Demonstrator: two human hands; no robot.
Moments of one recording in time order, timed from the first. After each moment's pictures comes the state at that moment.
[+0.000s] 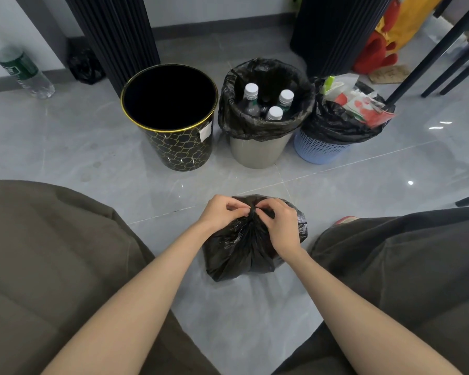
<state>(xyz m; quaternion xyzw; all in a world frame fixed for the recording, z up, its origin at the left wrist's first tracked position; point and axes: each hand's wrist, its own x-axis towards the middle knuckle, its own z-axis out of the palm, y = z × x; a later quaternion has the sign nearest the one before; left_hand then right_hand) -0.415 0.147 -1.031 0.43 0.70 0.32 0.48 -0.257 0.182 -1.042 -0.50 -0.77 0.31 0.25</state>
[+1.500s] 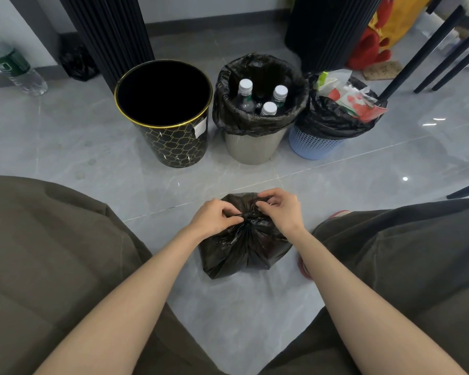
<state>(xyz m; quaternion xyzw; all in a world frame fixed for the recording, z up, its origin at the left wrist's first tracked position) -0.417 0.131 -1.045 0.52 0.72 0.20 0.41 -0.248 0.199 -1.025 -0.58 -0.62 0.49 0.22</state>
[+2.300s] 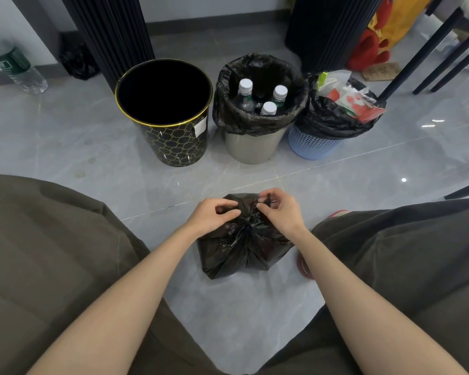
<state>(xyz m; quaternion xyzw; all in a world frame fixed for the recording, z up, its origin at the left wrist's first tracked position) -0.421 0.125 -1.040 0.45 0.73 0.24 0.46 -0.242 0.199 -1.032 -0.56 -0.66 0.46 0.19</state>
